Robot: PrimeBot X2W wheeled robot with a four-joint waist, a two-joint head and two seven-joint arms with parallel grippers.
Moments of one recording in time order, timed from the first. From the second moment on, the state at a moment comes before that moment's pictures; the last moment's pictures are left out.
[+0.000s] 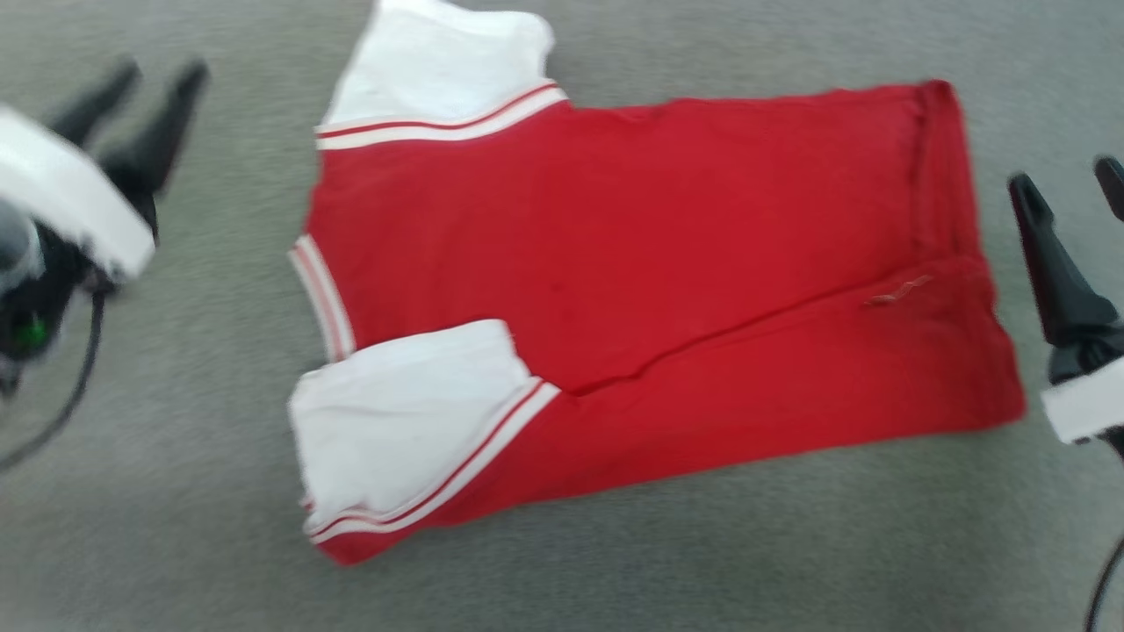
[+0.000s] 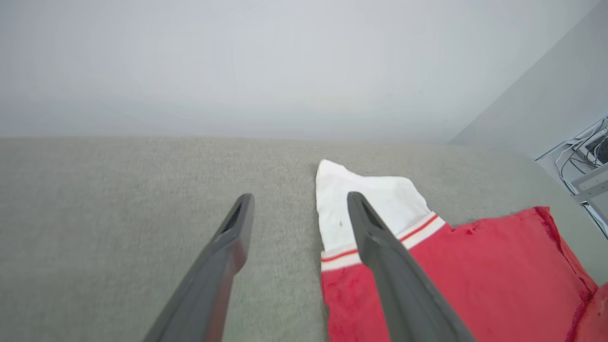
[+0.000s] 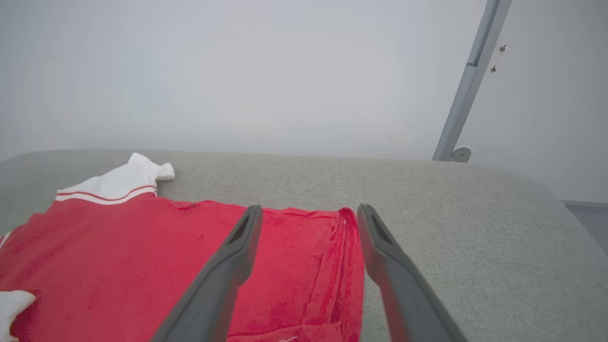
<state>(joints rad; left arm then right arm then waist) -0.91 0.88 -0.77 0.27 -1.32 0.04 0.04 -0.24 -0.35 -0.09 -0.27 0.50 0.13 0.29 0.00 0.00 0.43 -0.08</state>
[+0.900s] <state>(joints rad) -1.44 0.78 -0.90 0.84 -1.33 -0.11 0.84 -0.30 -0.27 0.09 -0.18 0.49 0.13 0.05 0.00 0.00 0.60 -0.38</state>
